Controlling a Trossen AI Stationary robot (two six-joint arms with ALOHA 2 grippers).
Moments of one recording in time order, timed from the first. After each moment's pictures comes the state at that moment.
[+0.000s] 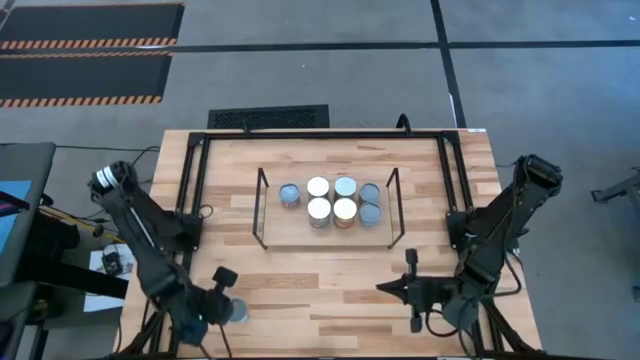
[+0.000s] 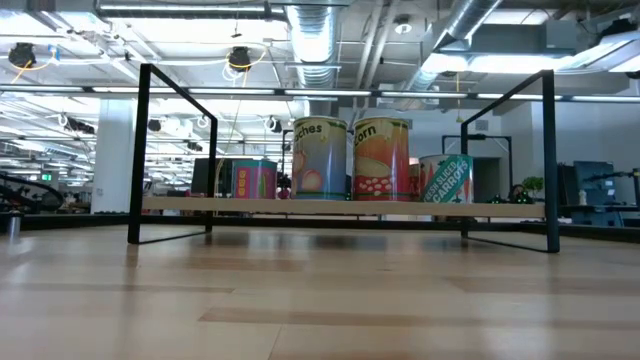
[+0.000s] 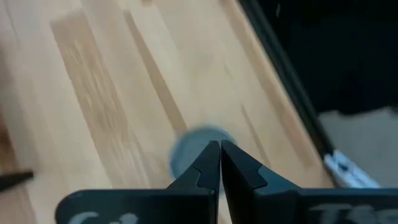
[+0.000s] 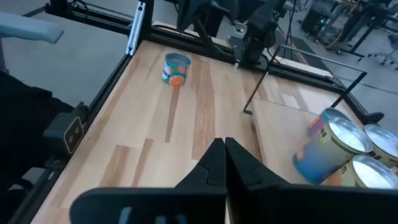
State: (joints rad) left arm -0.98 1.37 1.03 -0.76 -0.24 -0.51; right arm 0.92 1.36 0.91 -0.12 0.90 0.23
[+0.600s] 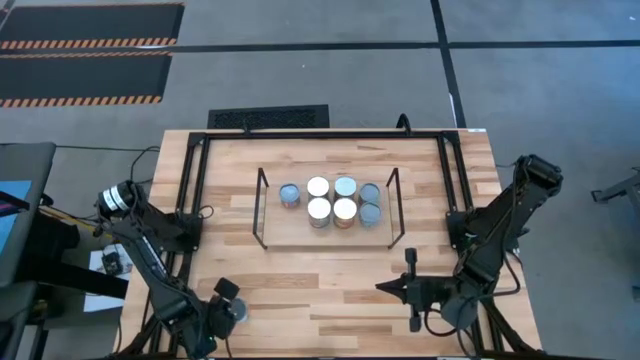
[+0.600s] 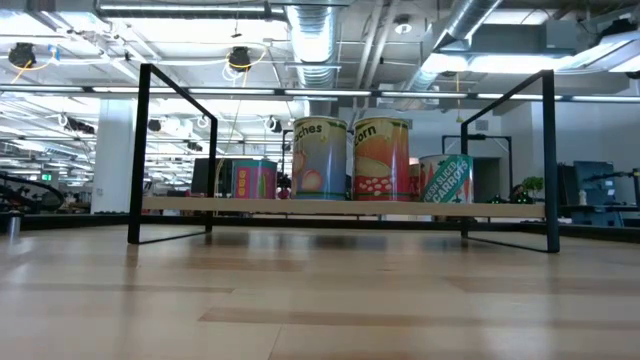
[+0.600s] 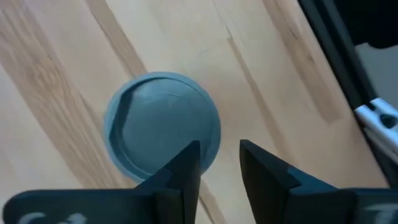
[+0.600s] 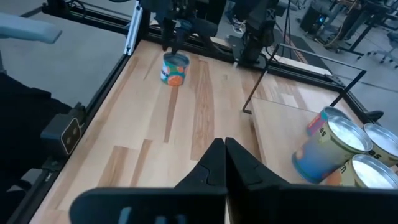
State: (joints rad) left arm -1.04 1.61 1.05 -0.80 -0.16 -0.53; right arm 0.91 1.36 0.91 -0.12 0.90 0.24
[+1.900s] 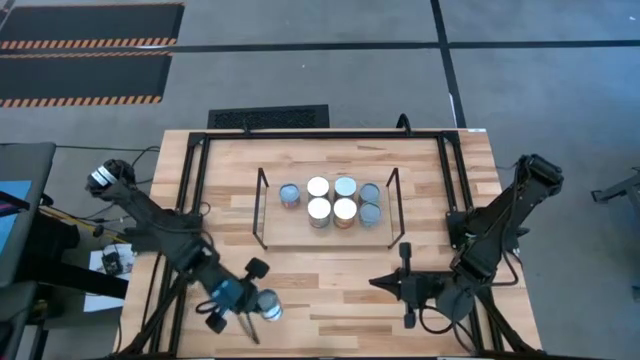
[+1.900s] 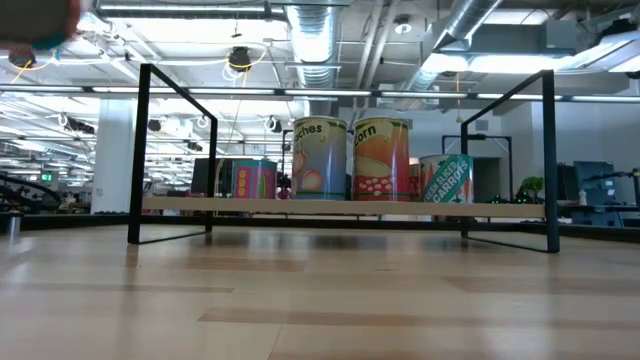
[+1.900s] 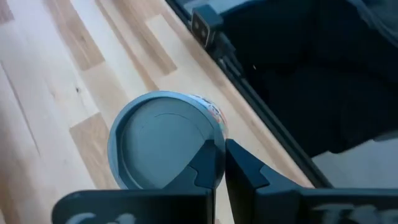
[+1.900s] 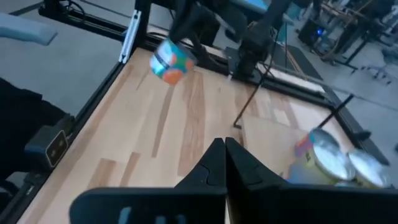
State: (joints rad) left arm -0.72 1.36 1.05 -0.52 -0.05 -0.14; right arm 0.85 1.35 0.97 -0.12 0.86 0.11
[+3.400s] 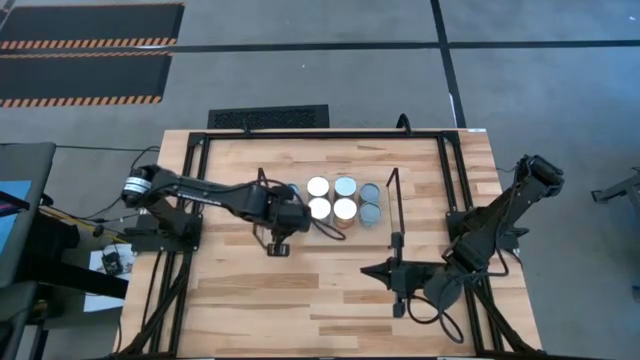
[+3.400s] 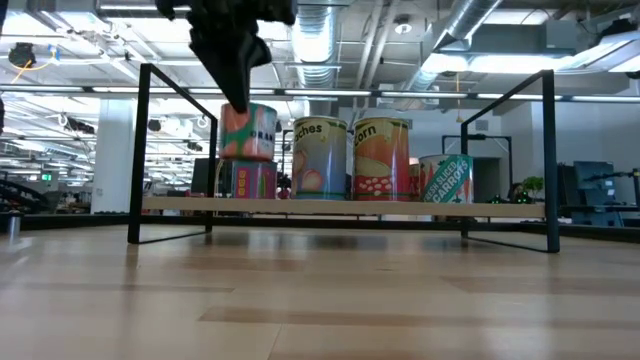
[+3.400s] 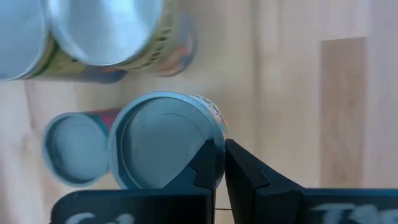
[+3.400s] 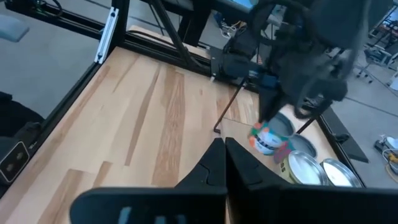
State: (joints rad) left arm -0.15 1.67 1.45 -1.09 -0.18 -0.06; right arm 0.76 1.36 1.04 -0.15 0.81 0.03
